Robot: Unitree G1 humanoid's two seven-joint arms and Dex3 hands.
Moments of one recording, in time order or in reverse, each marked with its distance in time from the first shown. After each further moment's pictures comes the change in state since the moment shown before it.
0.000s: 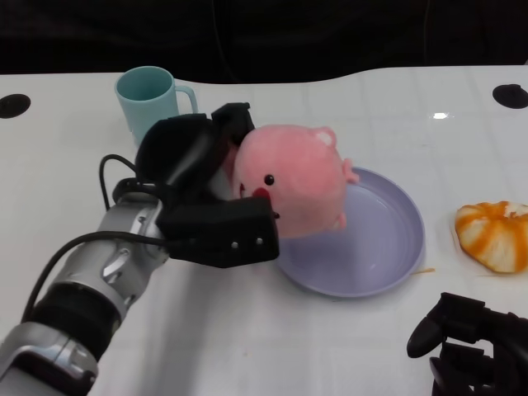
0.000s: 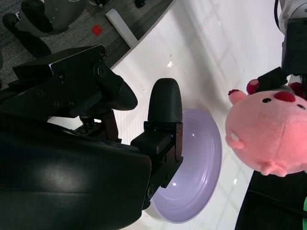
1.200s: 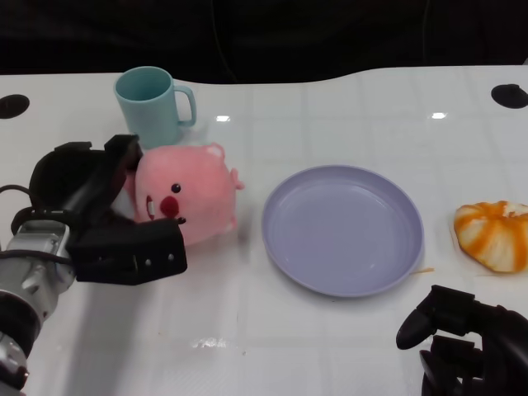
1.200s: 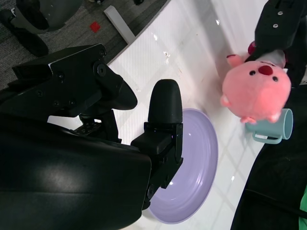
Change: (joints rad) left arm -0.018 0.186 -0.027 0.312 0.022 -0.057 0.147; right arm -0.034 0.012 0.036 -0.008 -0.020 0.036 -0.032
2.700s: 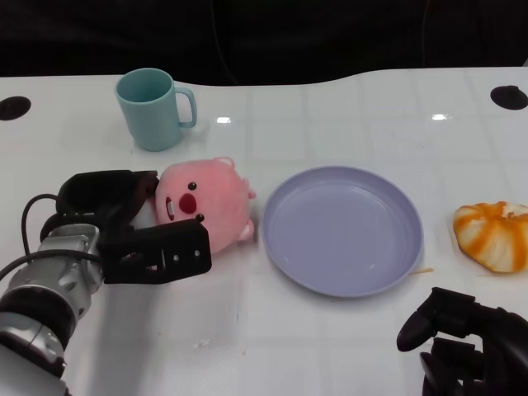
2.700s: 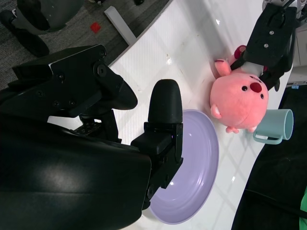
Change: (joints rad) left arm -0.048 -0.109 -0.028 0.142 0.026 0.111 -0.151; right arm 0.006 0.001 -0.003 0.001 -0.002 -0.001 0.004
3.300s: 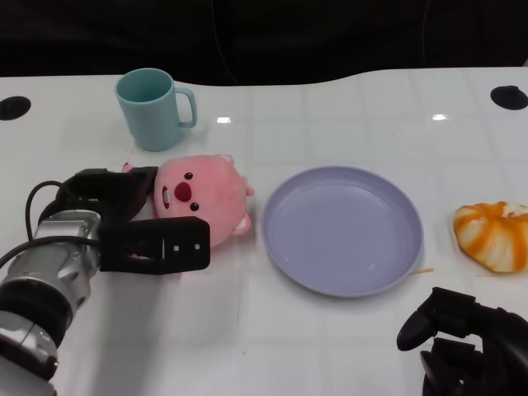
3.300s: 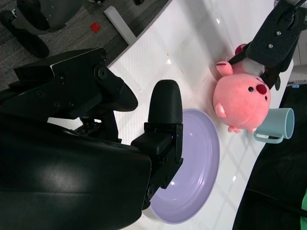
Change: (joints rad) left arm 0.007 0.030 0.012 -0.137 0.055 0.116 -0.296; right arm -0.002 0.002 0.000 0.007 -0.001 0.000 -0.001
